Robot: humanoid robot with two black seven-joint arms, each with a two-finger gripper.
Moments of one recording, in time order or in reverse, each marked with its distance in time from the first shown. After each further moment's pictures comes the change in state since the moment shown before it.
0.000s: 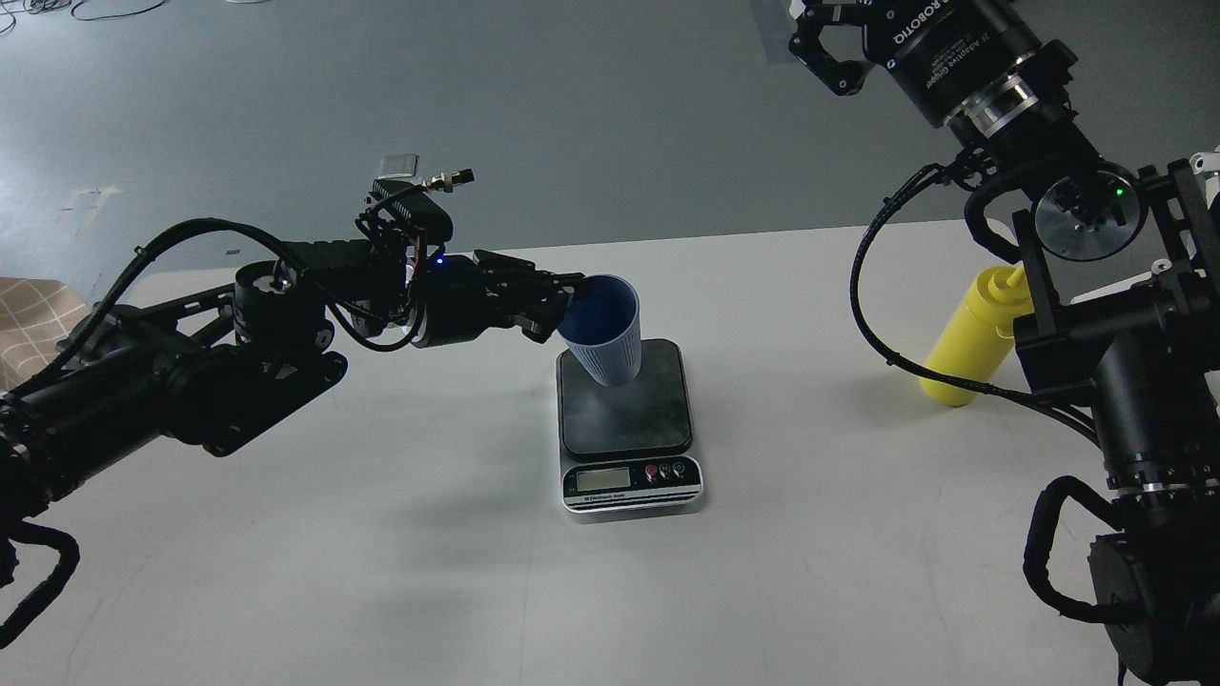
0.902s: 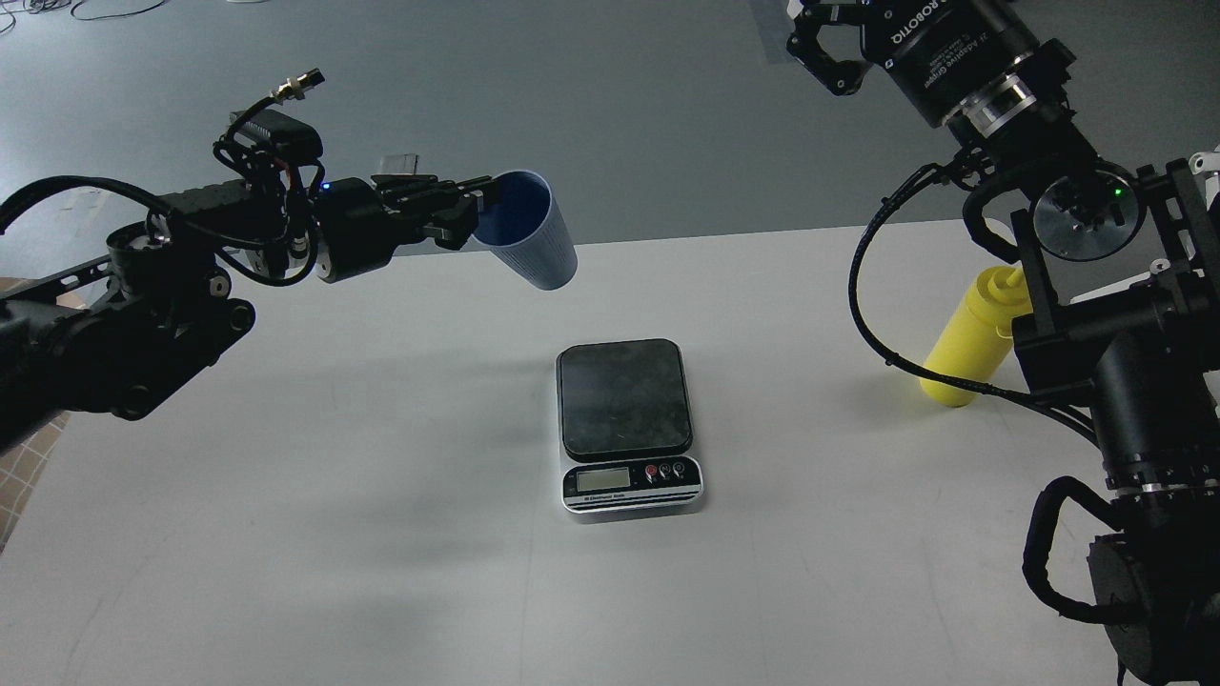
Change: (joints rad) left arm -0.004 0.134 -0.121 -0.003 -0.126 0.012 0.000; right arm 0.000 0.001 -0.001 0.003 0.000 0.000 0.000
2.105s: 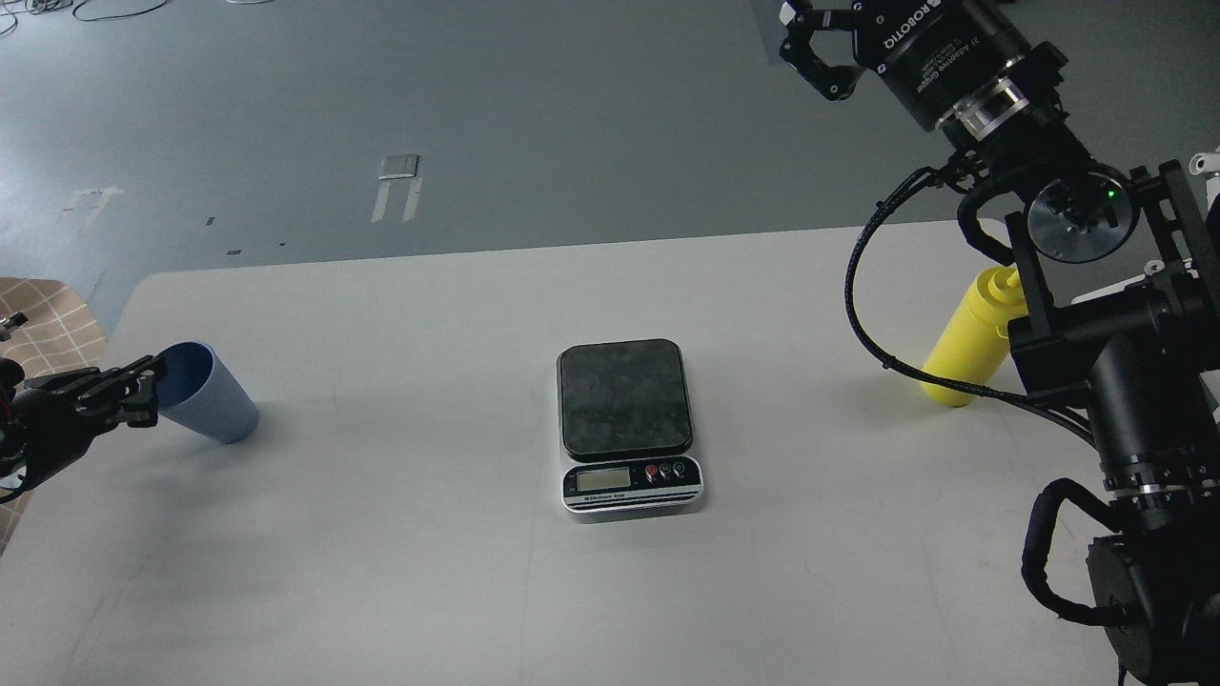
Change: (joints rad) left arm 0.467 0.313 -0.007 0.322 -0.066 0.312 0.000; right arm -0.001 0.002 -0.014 0.000 0.000 0.000 0.000
